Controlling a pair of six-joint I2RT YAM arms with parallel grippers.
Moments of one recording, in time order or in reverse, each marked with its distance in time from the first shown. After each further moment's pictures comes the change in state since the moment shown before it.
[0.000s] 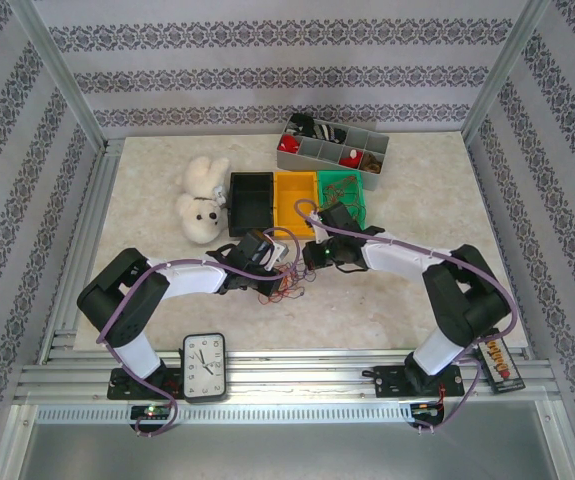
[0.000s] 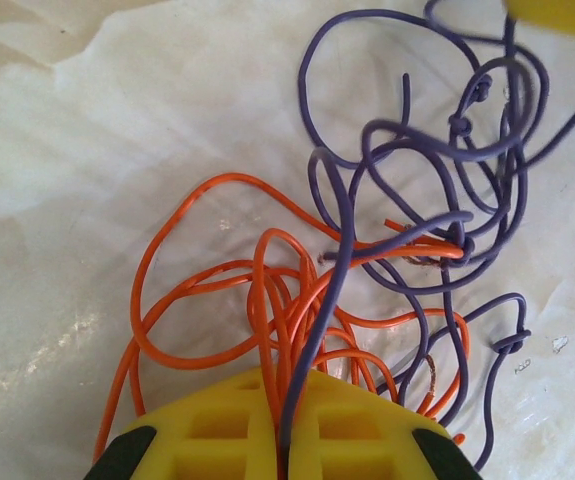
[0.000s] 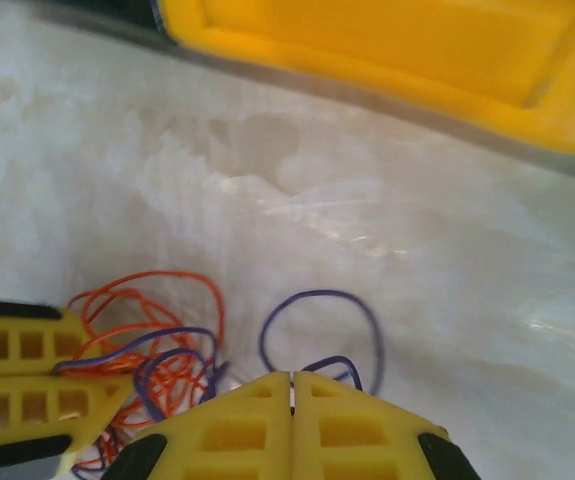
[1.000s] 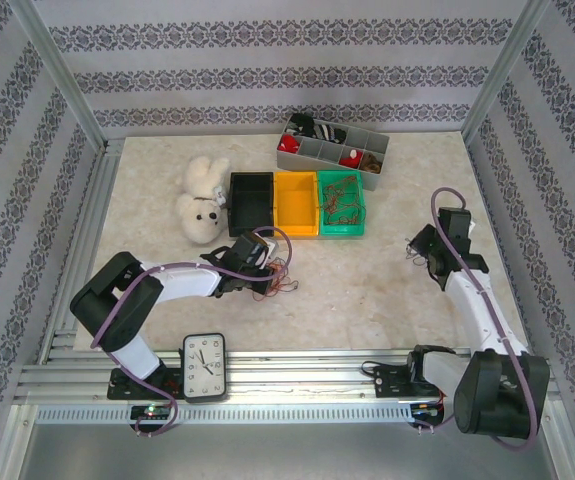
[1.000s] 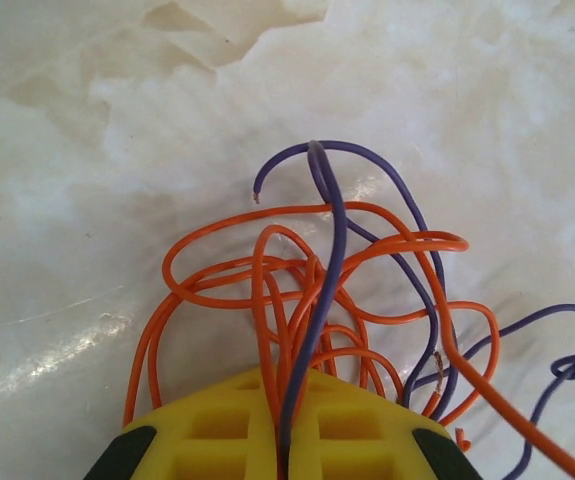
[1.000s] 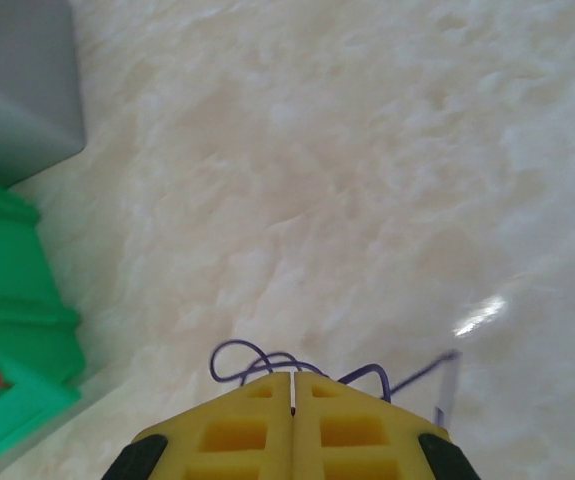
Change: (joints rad) left arm 0.019 -0.040 -0.052 0.030 -0.109 -0.056; right arm -0.641 -0.542 -0.228 -0.132 0.309 0.225
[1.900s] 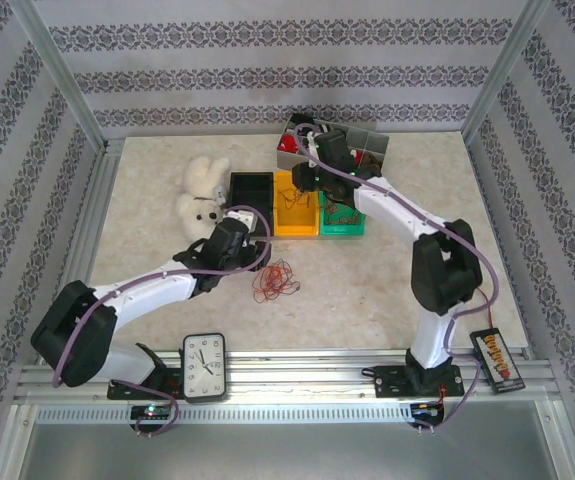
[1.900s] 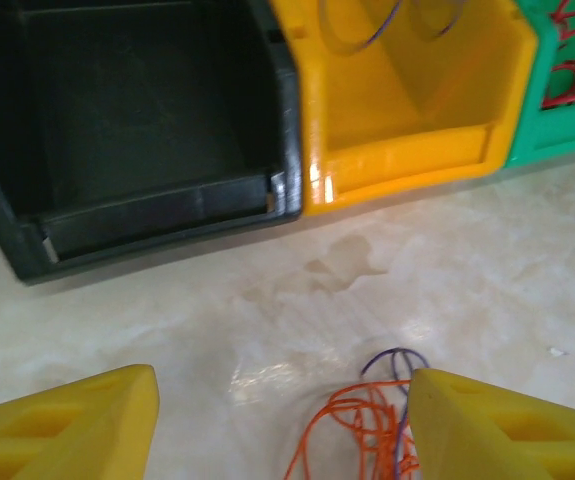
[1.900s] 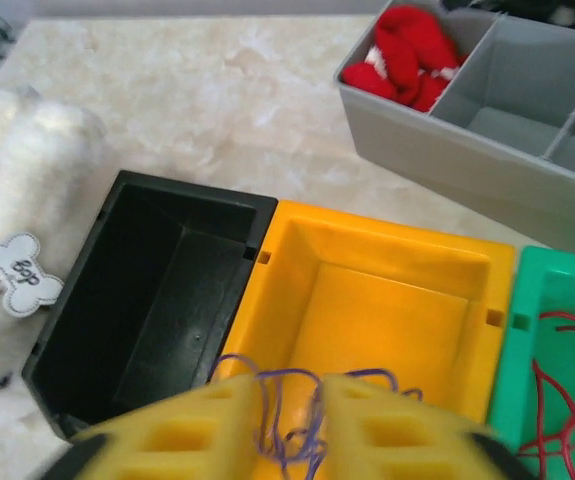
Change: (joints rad) left arm 0.052 -0.261 -0.024 0.003 -0.229 -0.075; right arm 0.551 0.815 0.874 0.053 -0.185 -0.264
